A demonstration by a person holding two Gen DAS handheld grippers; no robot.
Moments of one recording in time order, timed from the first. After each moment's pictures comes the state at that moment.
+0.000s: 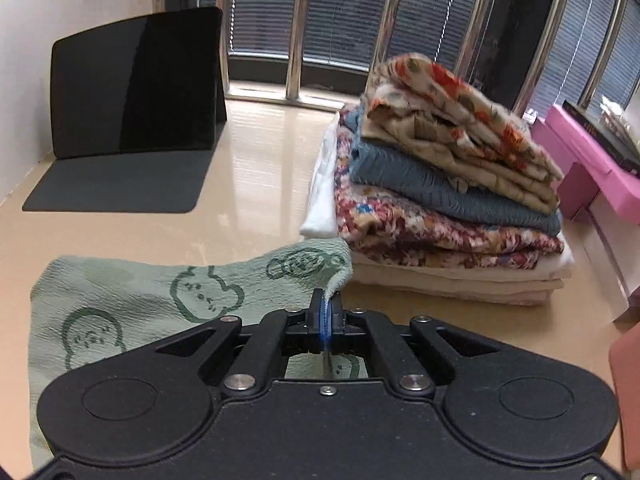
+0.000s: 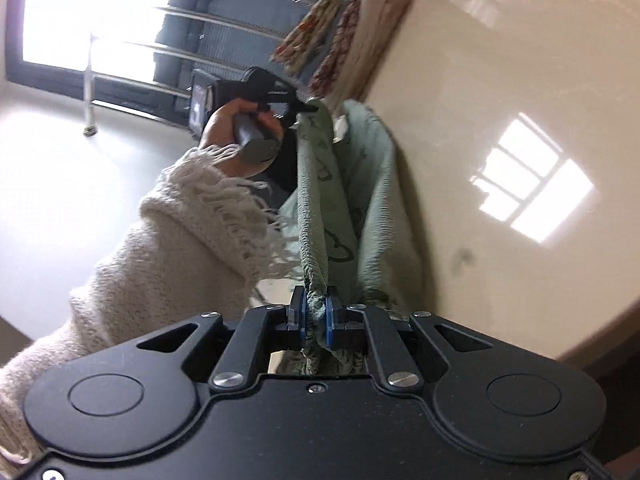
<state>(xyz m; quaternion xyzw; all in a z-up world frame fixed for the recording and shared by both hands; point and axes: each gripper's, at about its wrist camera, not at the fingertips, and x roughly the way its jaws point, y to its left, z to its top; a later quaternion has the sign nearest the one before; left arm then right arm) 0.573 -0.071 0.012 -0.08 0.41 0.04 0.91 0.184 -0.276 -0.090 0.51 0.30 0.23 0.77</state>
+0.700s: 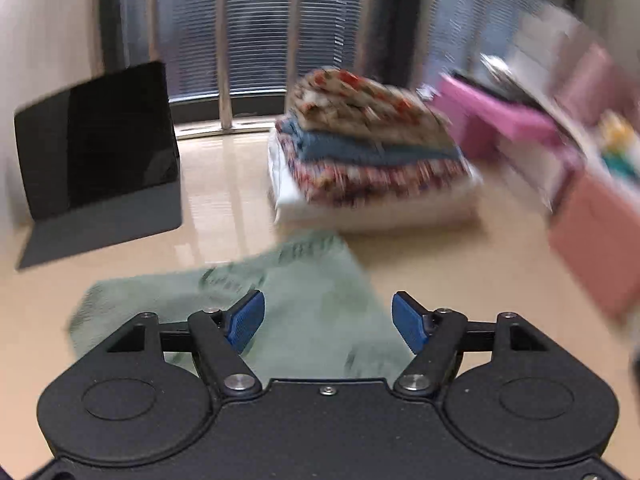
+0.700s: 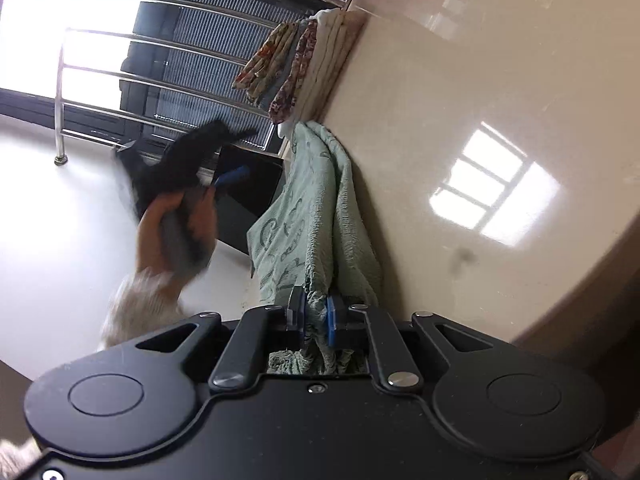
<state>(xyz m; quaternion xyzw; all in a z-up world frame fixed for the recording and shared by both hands) 0.450 -0.041 0.032 0.05 0.35 -0.11 0.93 0.176 -0.289 -0.098 0.53 0.30 0.17 0.78</state>
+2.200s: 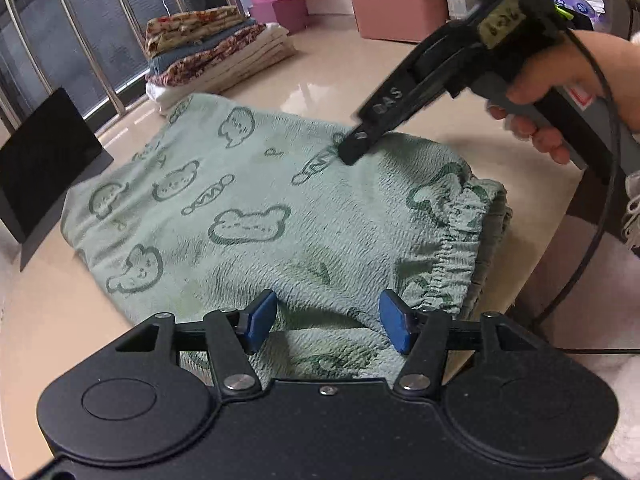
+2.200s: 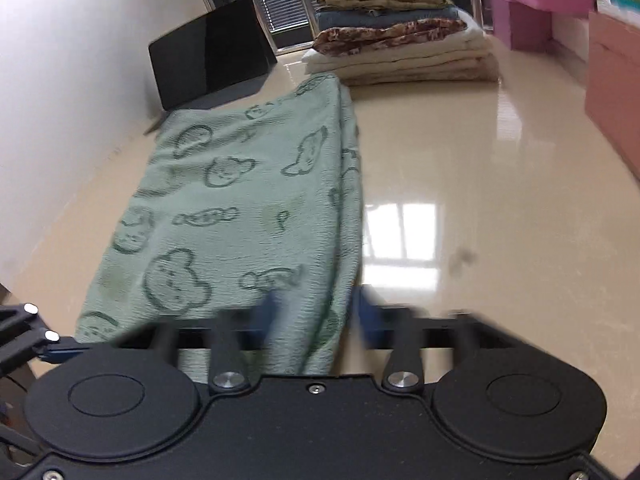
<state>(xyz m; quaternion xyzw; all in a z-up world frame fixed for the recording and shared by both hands) 0.214 -0.034 -0.030 0.25 0.38 -0.25 0.86 0.304 -0.236 -0.040 0.09 0.42 0.19 0.88</state>
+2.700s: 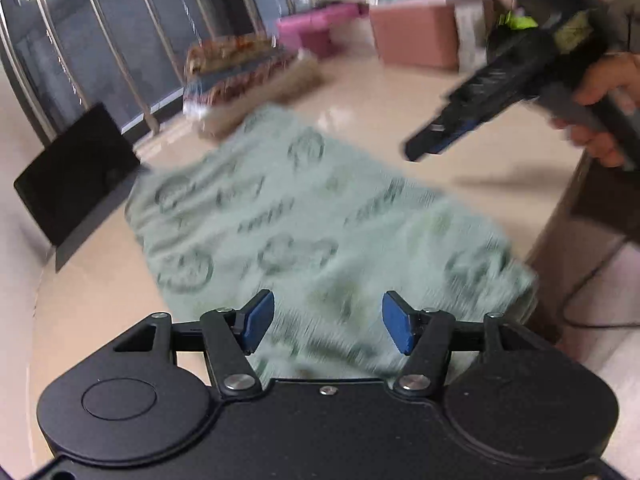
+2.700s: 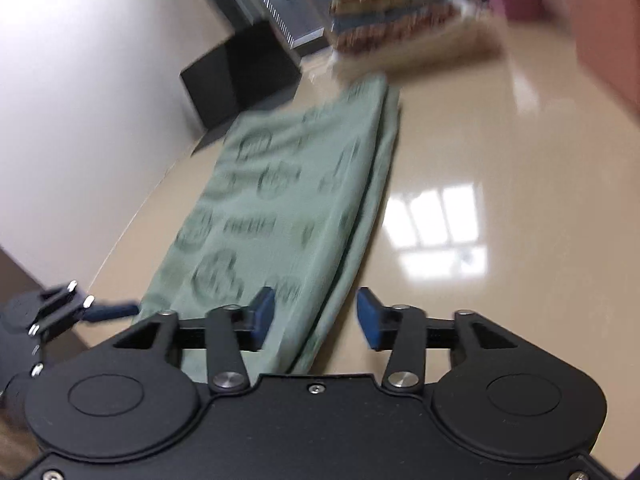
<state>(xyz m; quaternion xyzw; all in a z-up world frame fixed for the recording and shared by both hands) 0.187 0.010 -0.005 0.24 0.31 -0.25 0.88 0.249 -0.251 -0.014 0.16 0.39 0.22 0.88</state>
